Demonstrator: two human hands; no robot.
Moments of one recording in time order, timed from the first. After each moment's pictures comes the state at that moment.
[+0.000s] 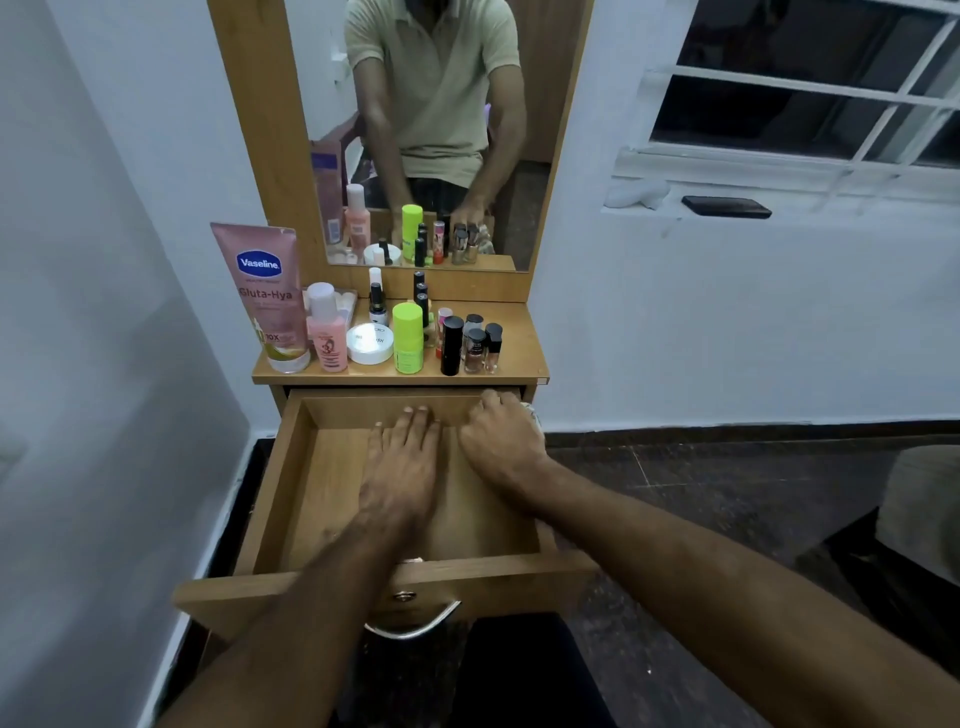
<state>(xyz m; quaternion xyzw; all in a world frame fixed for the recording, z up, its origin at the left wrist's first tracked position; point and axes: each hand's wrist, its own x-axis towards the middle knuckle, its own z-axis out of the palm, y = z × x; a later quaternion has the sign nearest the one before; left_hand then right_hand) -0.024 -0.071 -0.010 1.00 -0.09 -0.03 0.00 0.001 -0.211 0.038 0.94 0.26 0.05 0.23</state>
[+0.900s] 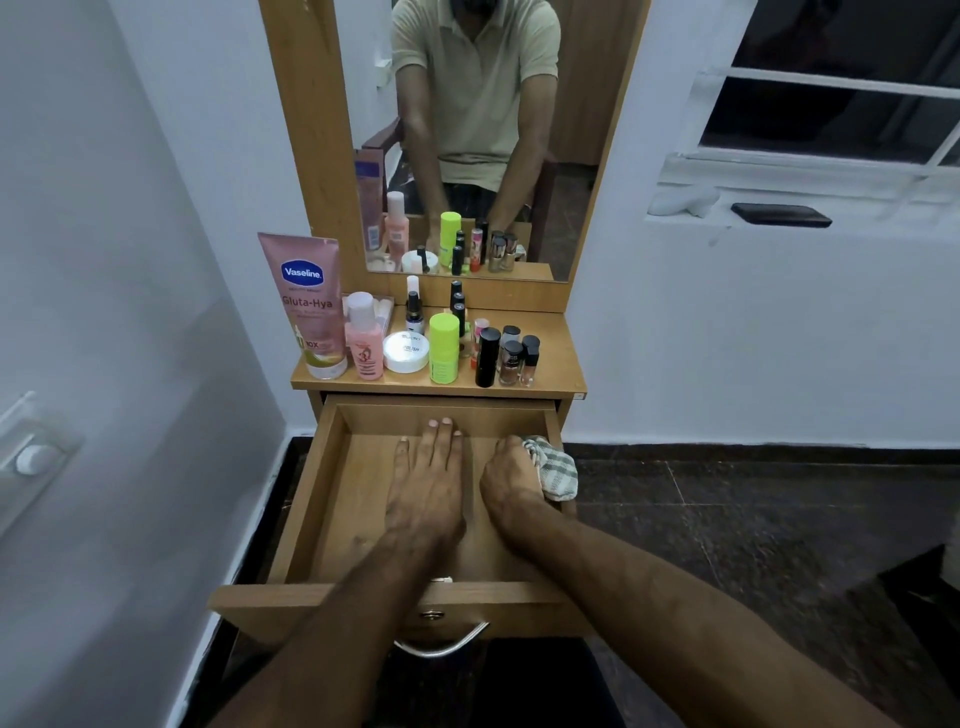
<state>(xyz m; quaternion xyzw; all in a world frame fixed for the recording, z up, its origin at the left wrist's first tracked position) -0.024 -0.069 -0.022 1.00 -0.07 -0.06 -0.03 0.007 -0.179 -0.016 0.83 0.24 -0.08 0.49</state>
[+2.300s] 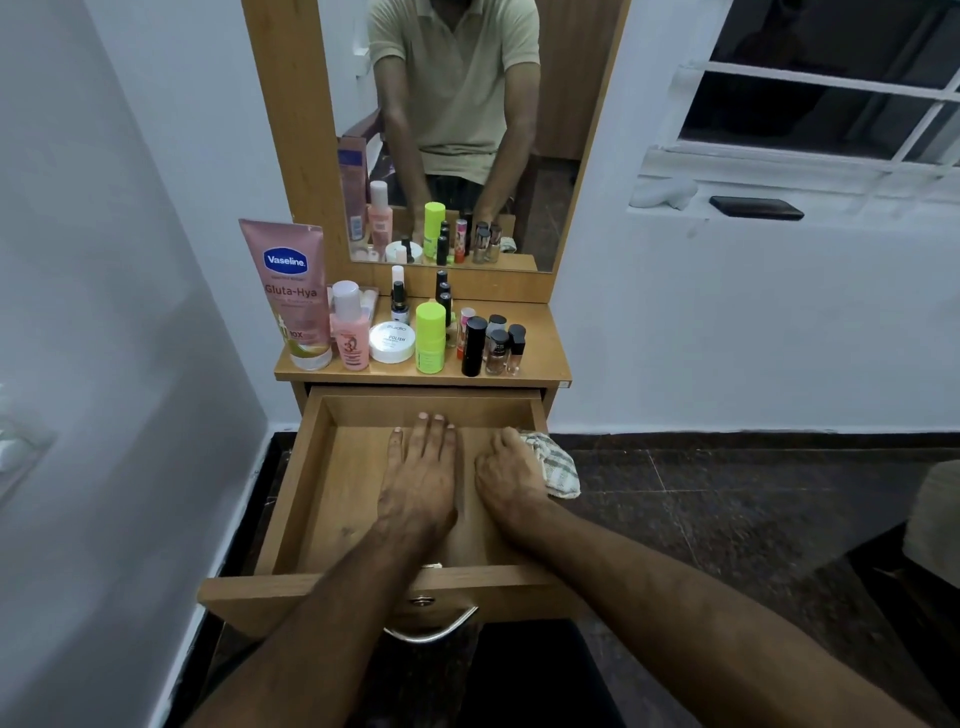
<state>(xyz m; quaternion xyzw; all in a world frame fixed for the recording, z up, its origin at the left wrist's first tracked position) -0.024 -0.071 -0.030 0.99 -0.09 -0.05 -0.03 -0.014 -0.196 -0.002 0.87 0.25 -0.07 0.42</state>
